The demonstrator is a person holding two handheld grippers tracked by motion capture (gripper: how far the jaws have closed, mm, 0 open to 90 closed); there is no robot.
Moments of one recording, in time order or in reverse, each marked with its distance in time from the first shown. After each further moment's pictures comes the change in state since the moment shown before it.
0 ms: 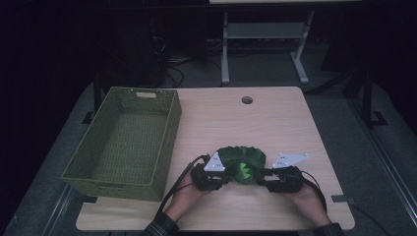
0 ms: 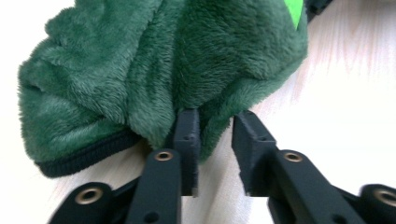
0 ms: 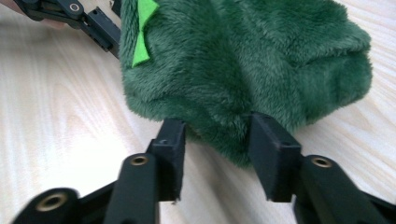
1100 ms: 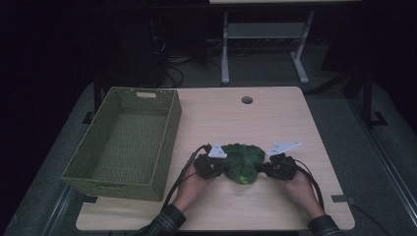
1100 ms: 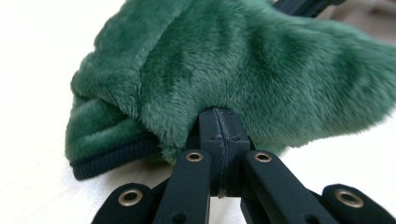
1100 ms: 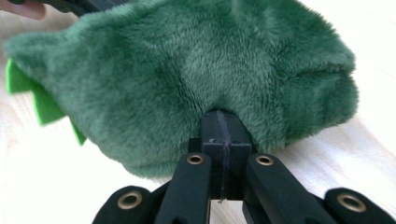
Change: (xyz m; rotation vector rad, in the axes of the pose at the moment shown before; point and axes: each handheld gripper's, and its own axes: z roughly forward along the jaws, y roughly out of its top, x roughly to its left) left arm 0.027 0.013 0.018 0.046 0.059 -0.105; right arm -0.029 0.016 0.027 0.060 -0.004 0.050
